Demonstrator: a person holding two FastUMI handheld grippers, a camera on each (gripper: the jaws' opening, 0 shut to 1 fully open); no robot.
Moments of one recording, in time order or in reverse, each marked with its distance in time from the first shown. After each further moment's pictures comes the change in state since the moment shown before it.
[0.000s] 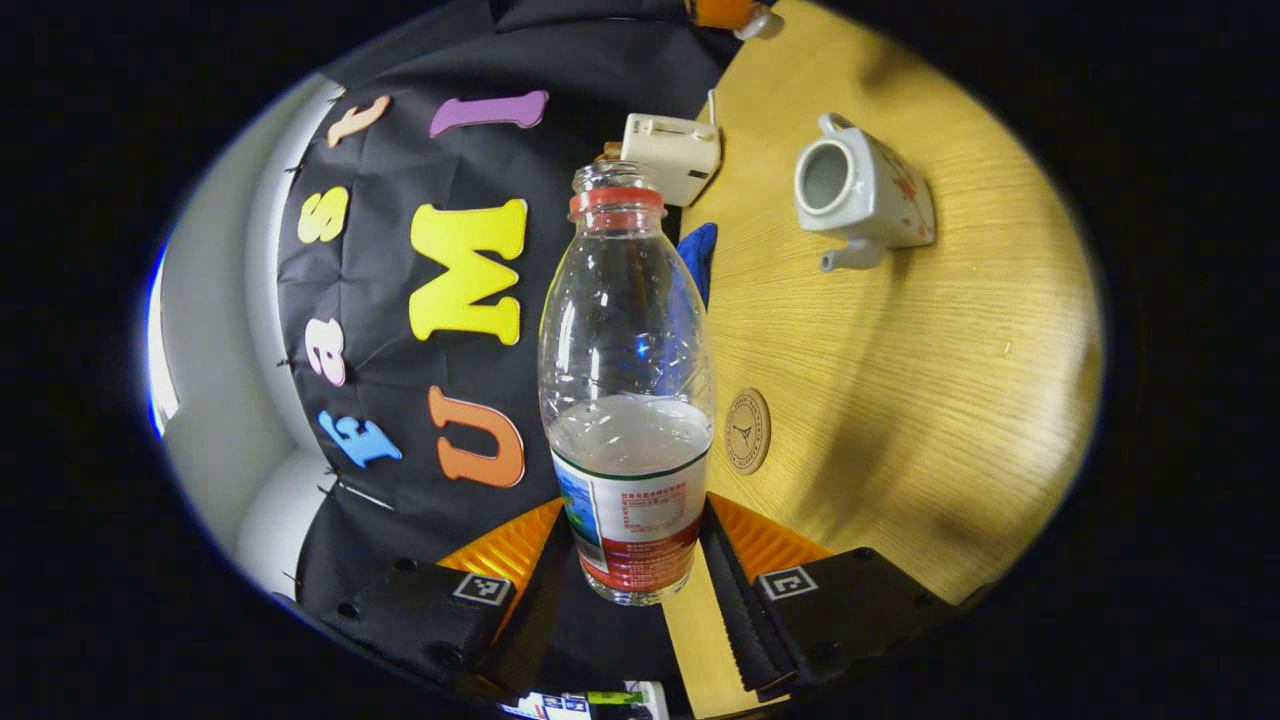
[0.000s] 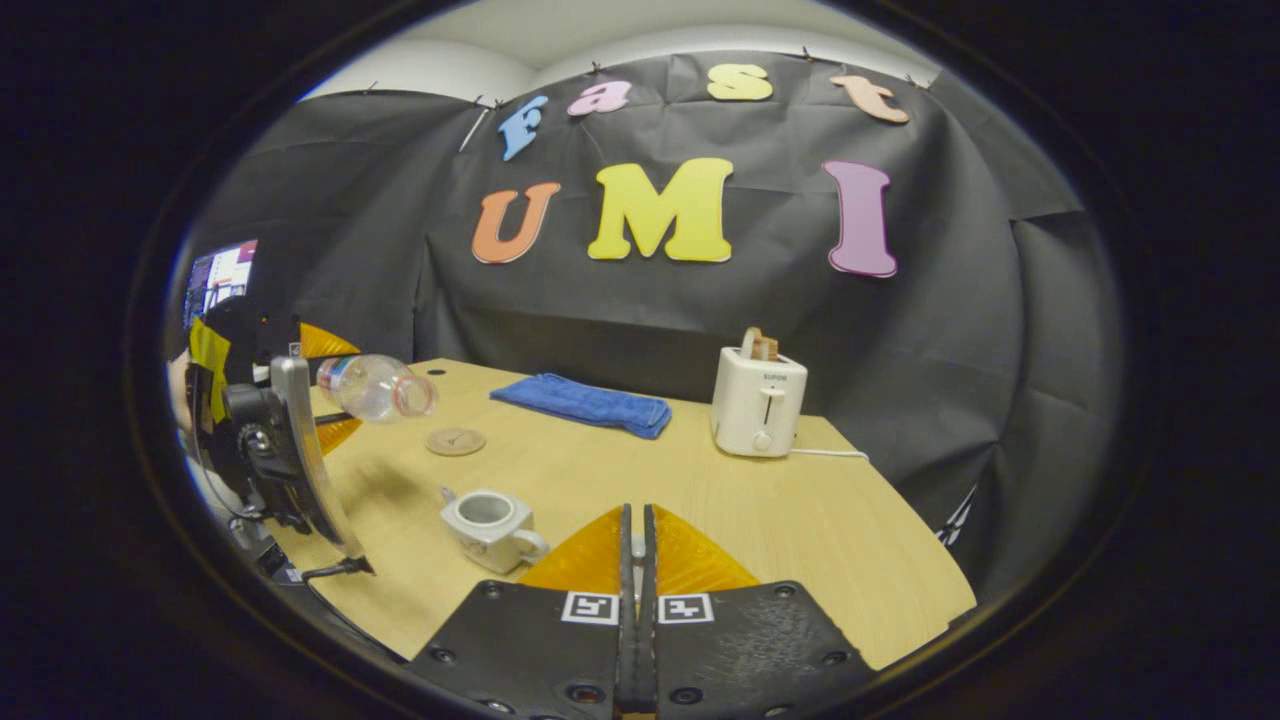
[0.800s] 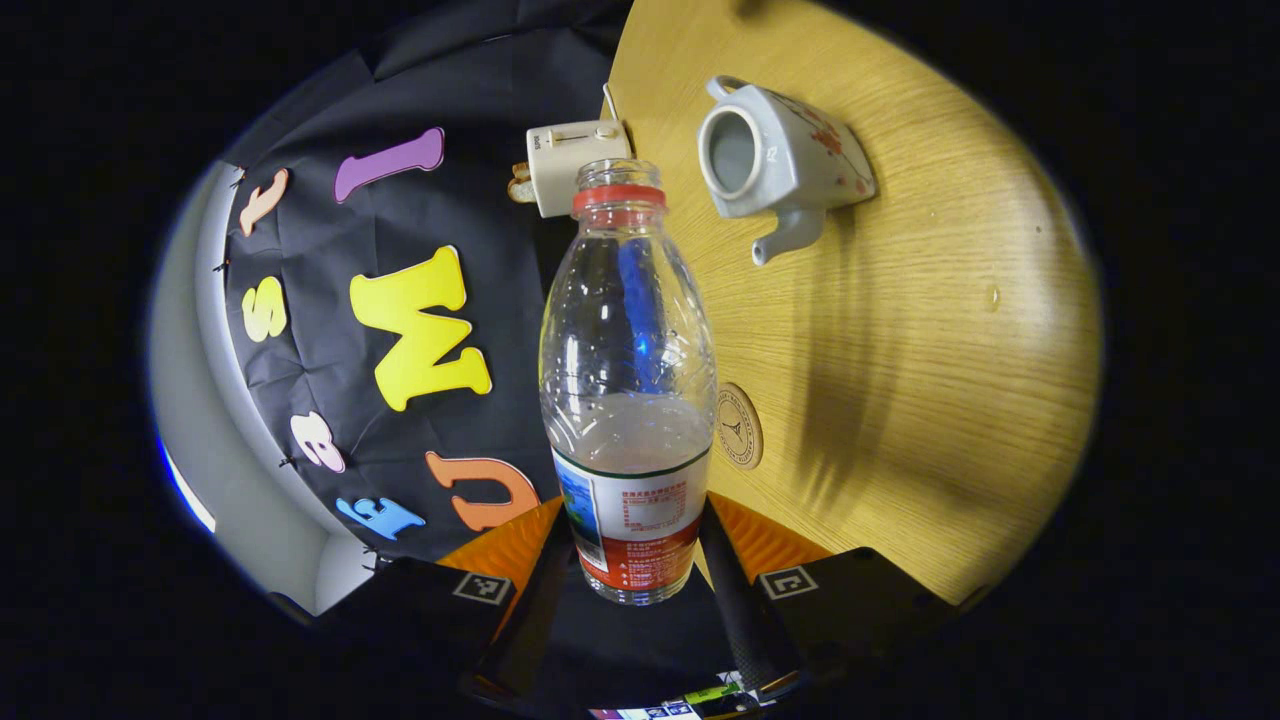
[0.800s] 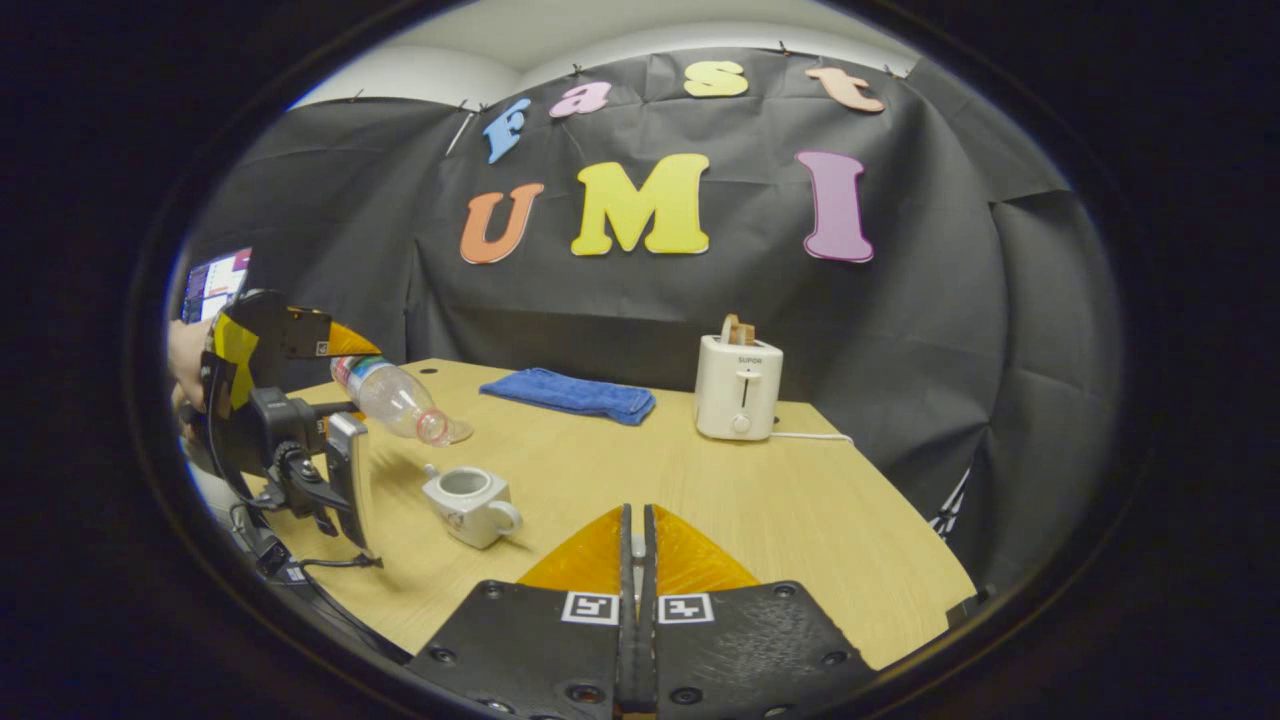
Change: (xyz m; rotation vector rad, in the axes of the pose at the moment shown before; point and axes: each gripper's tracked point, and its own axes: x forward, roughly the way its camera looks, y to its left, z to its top) left arm 0.009 0.001 0.014 0.273 0.007 -0.049; right arm -0.016 -0.026 -0.020 0.037 0.003 -0.016
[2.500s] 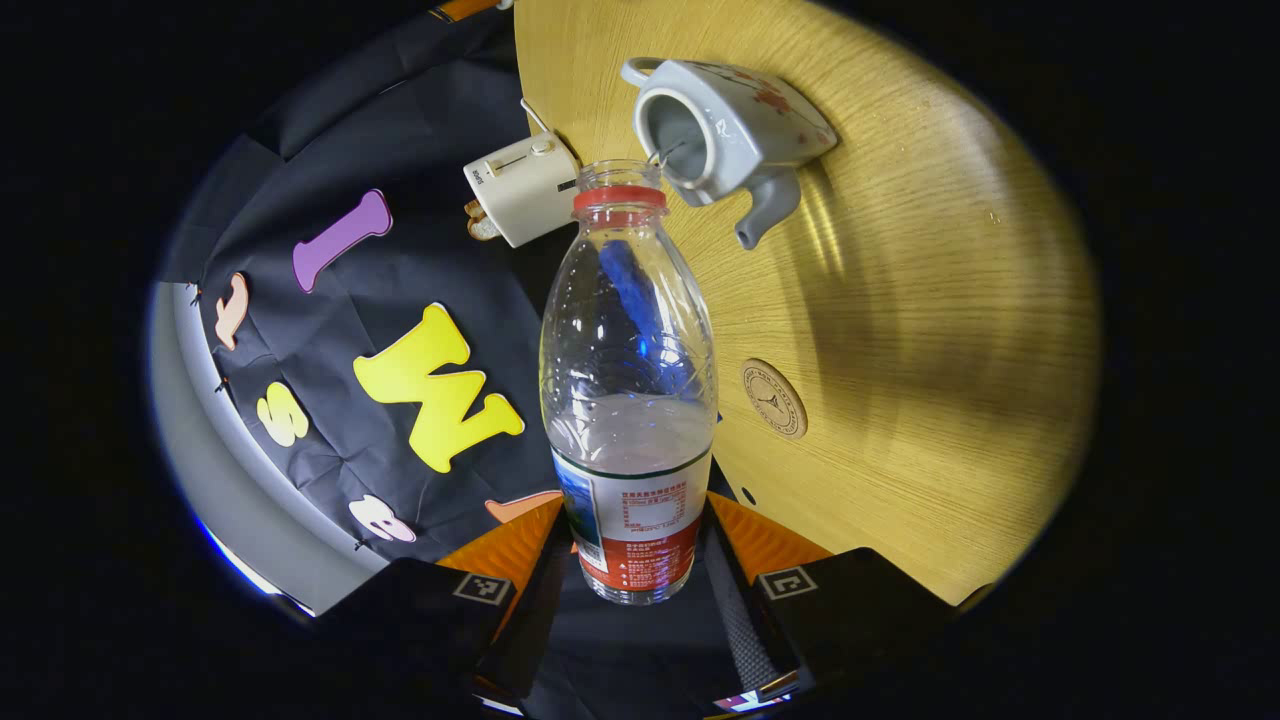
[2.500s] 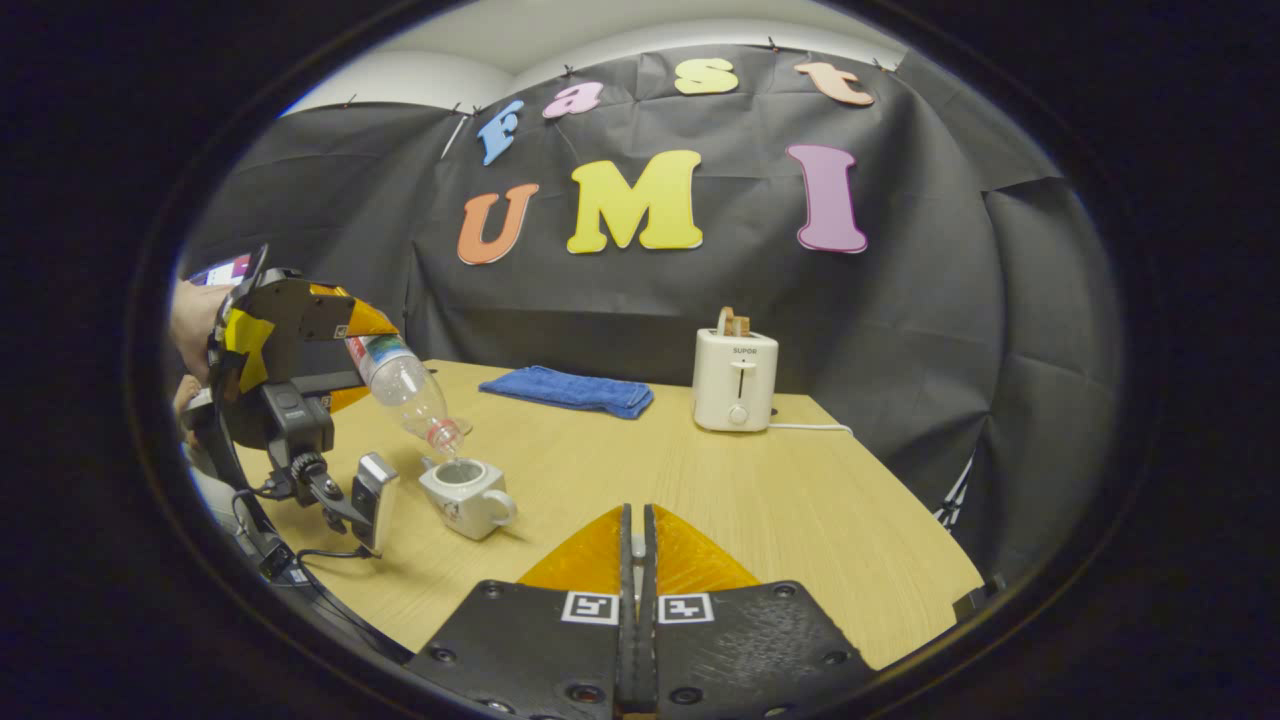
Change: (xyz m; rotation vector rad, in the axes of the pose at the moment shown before) left arm 0.001 0.034 0.016 0.299 0.026 0.065; right arm -0.004 -0.004 -0.009 0.022 0.001 0.006
